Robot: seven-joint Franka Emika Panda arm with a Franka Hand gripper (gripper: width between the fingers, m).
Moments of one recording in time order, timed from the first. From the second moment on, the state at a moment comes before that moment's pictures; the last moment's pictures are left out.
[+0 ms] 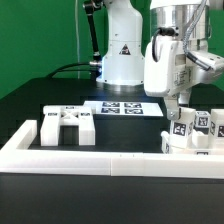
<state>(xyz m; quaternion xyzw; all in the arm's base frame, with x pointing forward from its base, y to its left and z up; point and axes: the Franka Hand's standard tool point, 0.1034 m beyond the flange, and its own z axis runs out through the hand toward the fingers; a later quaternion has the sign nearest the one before) 0.611 0.054 0.078 -0.49 0.87 0.00 0.07</state>
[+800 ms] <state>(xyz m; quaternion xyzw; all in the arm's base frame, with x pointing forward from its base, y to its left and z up) 0.613 0.053 0.078 -0.42 0.90 0.03 0.10</state>
